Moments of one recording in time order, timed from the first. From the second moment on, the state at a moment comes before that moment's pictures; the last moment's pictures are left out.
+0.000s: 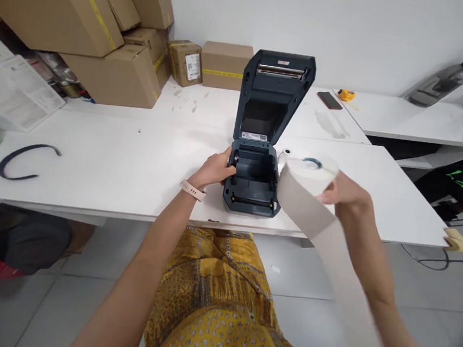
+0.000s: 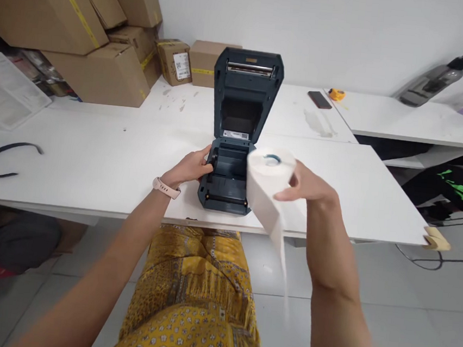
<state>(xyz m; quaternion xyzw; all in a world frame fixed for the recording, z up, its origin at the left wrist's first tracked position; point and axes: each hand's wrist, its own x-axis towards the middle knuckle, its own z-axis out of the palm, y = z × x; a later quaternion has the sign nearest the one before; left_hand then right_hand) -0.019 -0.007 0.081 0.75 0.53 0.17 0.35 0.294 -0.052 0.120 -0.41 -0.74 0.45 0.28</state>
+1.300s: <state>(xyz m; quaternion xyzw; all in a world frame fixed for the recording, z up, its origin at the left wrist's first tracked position) -0.024 -0.033 0.052 0.69 0.56 0.28 0.36 0.216 0.038 0.122 -0.43 -0.86 0.28 -0.05</state>
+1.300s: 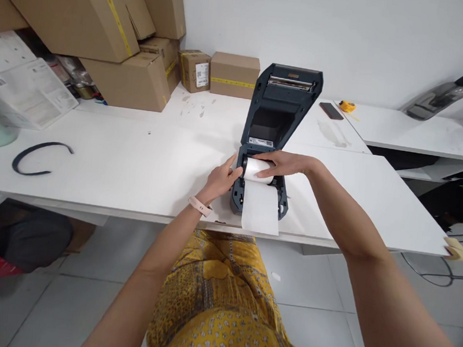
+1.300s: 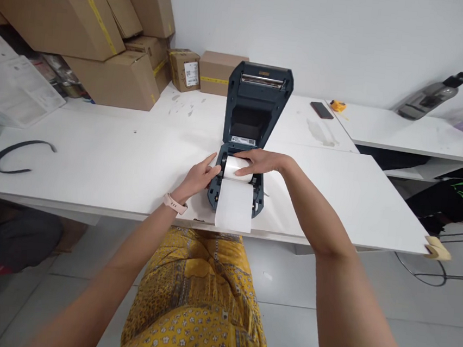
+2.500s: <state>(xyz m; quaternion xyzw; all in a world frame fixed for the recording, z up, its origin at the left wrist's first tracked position) 0.007 -0.113 0.050 0.67 0.48 0.55 0.14 0.190 -0.131 0.015 -0.41 -0.66 0.07 0.63</state>
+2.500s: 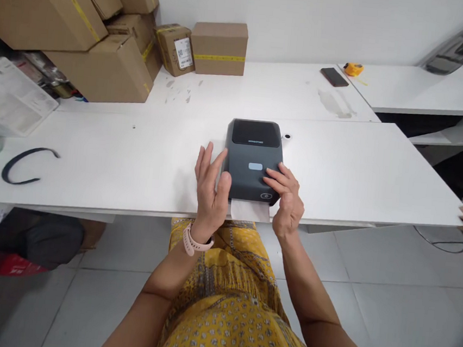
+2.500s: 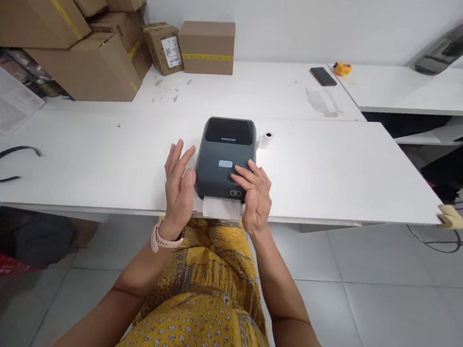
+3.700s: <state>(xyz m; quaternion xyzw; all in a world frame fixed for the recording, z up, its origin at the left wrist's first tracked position) 0.006 -0.147 0.022 0.62 0.45 0.61 0.18 0.179 -0.130 0.000 -0.41 -0.62 0.05 0.67</state>
